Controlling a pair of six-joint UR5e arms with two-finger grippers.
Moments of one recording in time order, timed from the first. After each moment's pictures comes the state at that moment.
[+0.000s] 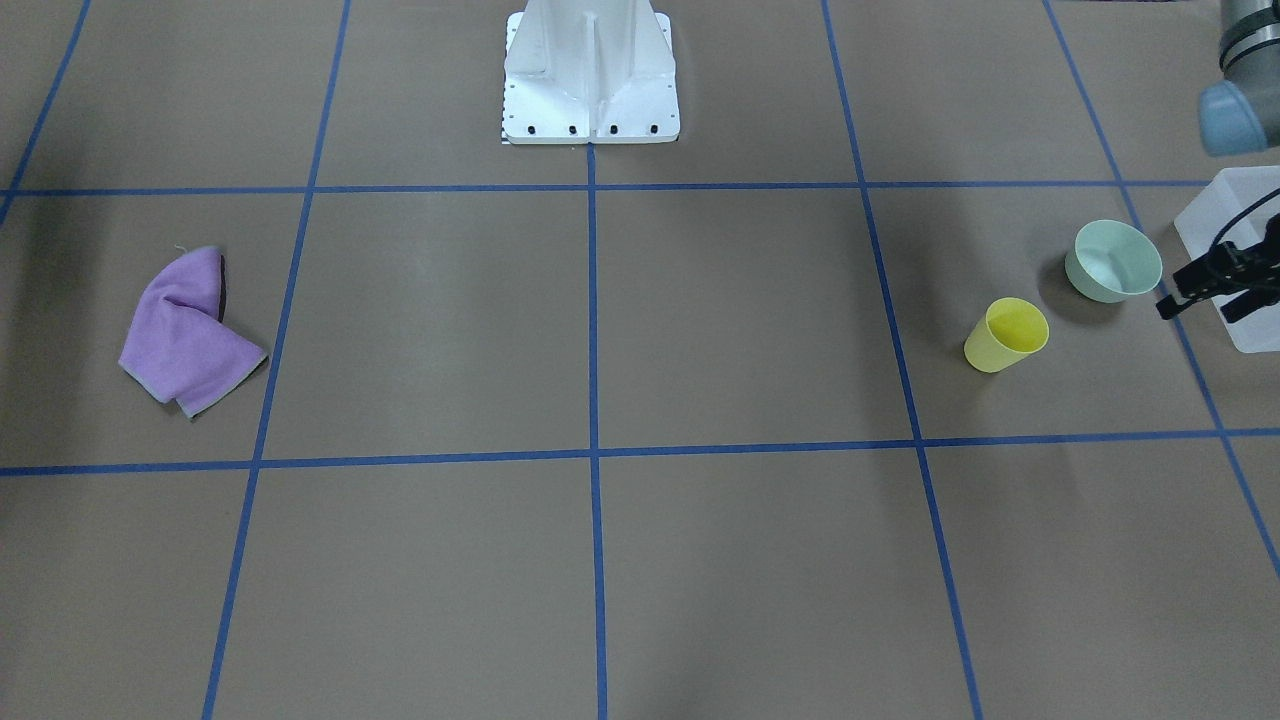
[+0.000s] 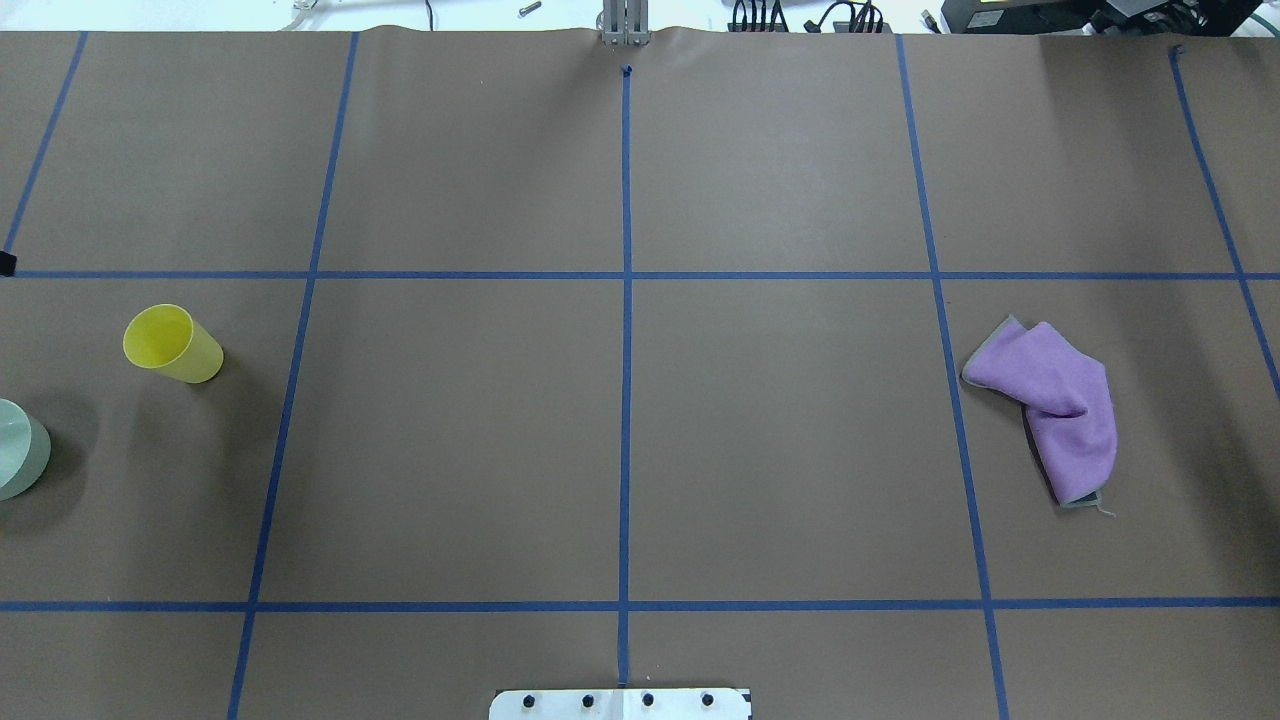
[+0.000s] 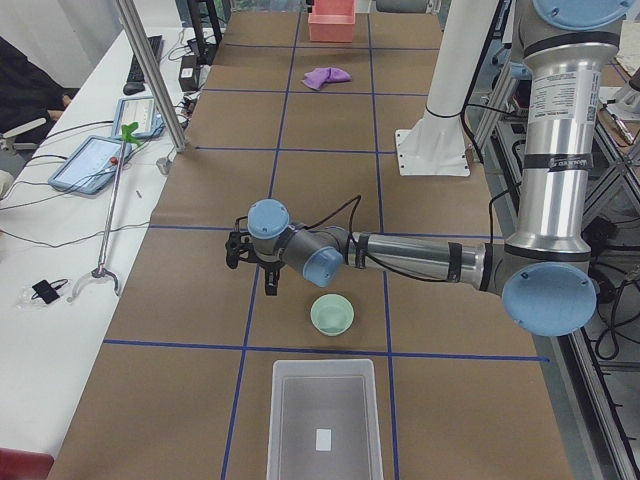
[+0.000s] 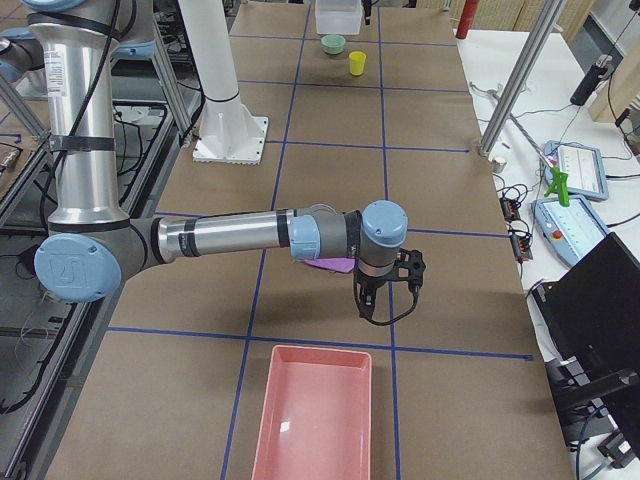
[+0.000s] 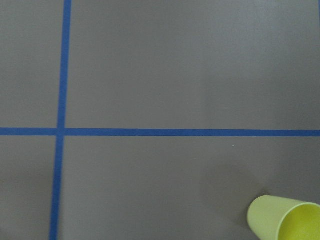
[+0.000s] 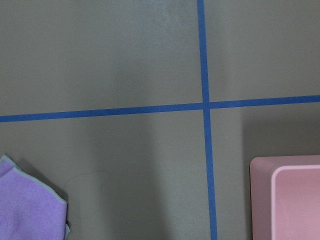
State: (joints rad) left arm -1.25 -1.58 -1.62 -2.11 -2.42 -0.69; right arm 1.50 -1.57 1.71 -1.63 2.40 0.18
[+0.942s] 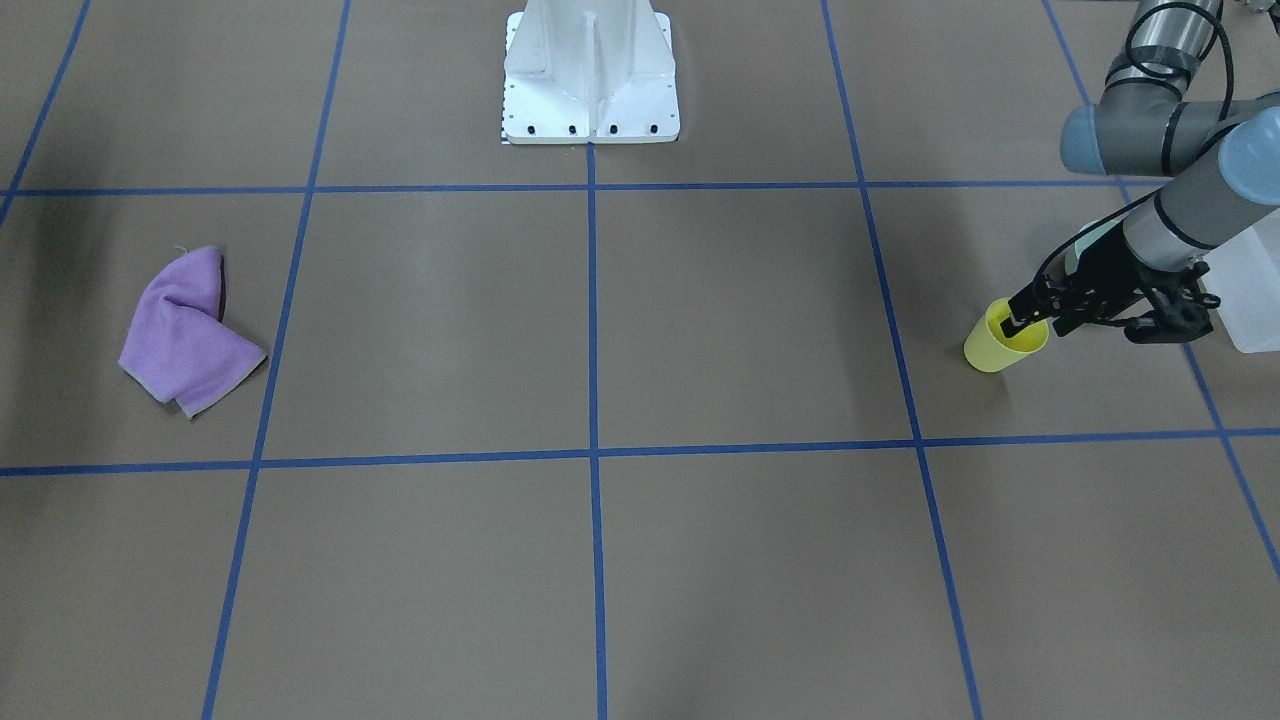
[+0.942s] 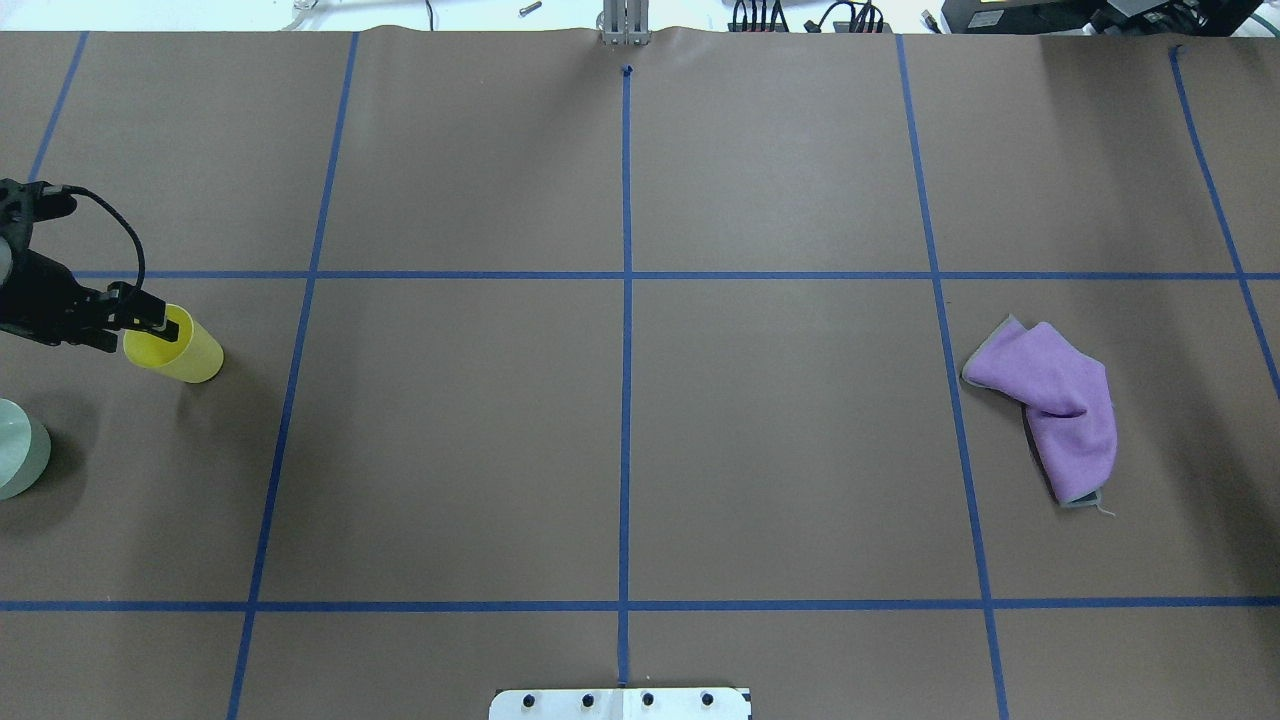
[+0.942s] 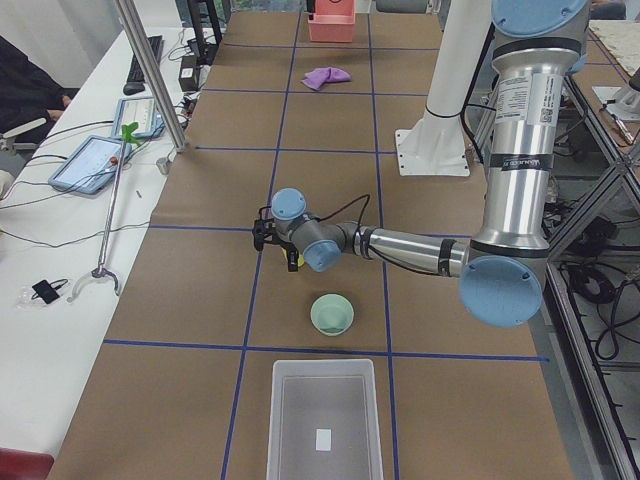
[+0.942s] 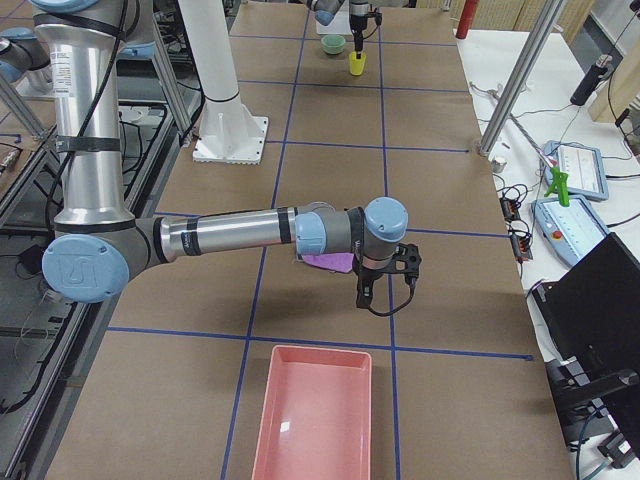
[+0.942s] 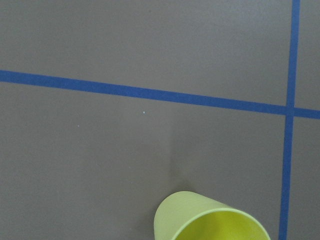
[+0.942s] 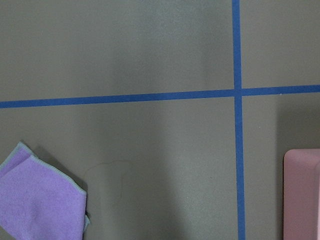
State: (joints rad) left arm -1.00 -1.61 -1.59 -2.24 -2.30 -0.97; right arm 1.43 -1.56 1.71 -1.63 2.42 0.20
